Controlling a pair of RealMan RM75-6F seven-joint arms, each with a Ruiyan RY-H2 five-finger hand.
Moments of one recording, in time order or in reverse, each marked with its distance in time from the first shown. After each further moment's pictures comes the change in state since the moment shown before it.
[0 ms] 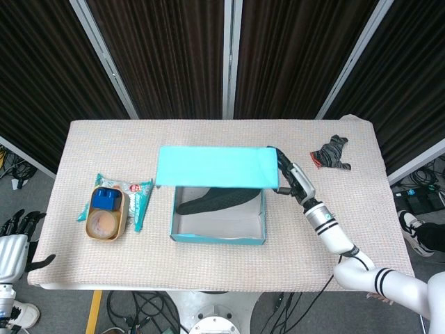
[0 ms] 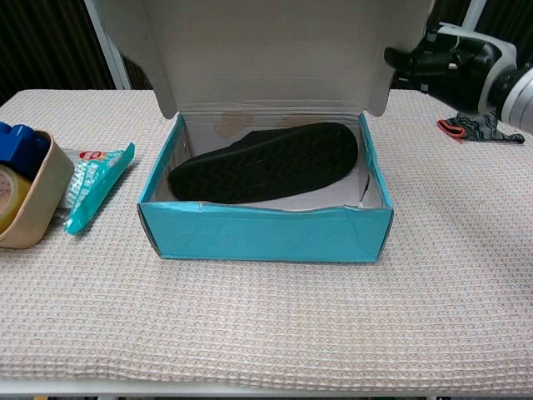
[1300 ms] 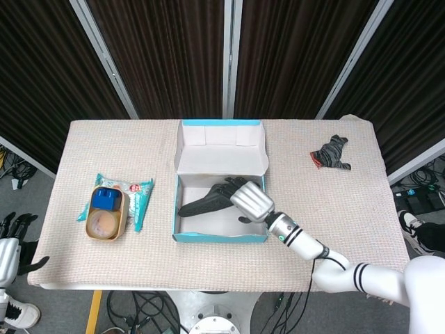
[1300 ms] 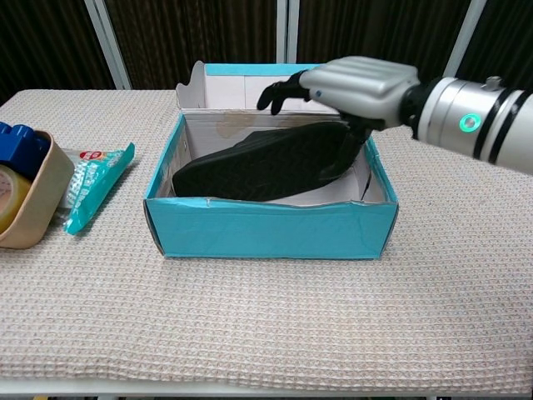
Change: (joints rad) left arm 0.026 -0.015 0.001 0.057 0.003 0.028 -0.057; right arm 0.145 -0.084 -0.077 -0.086 -0.148 -0.052 -1.465
